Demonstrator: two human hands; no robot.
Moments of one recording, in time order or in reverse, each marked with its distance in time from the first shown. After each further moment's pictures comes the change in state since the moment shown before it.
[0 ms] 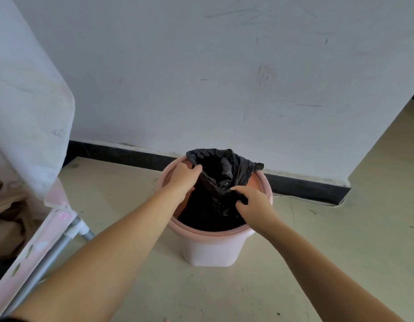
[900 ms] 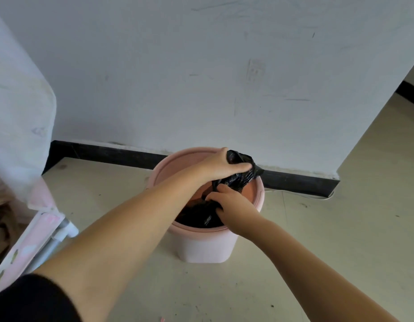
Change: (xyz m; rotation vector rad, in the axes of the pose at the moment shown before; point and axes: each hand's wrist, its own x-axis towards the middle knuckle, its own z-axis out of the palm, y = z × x) left_hand -0.005 0.048 0.050 0.429 -0.429 0.318; right_hand 0.004 0.000 0.020 -0.380 -0.165 -0.210
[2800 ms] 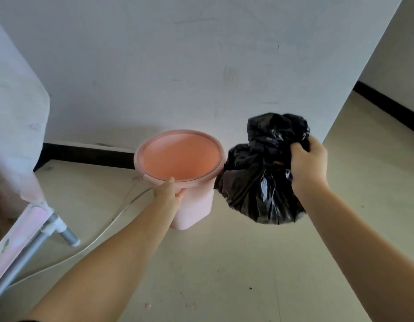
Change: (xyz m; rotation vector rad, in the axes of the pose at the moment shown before) left_hand -0.033 -0.070 0.043 -1.543 0.647 -0.434; right_hand -0.079 0.043 -0.127 0.875 0.917 0.543
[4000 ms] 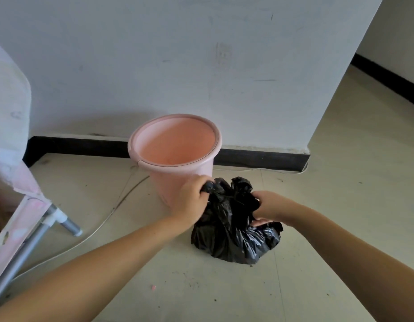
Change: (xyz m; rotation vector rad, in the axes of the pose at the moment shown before) left_hand -0.059 -0.049 -0.031 1.280 -0.577 0.967; right_hand -0.039 0.098 -0.006 -0.727 -0.926 0.330
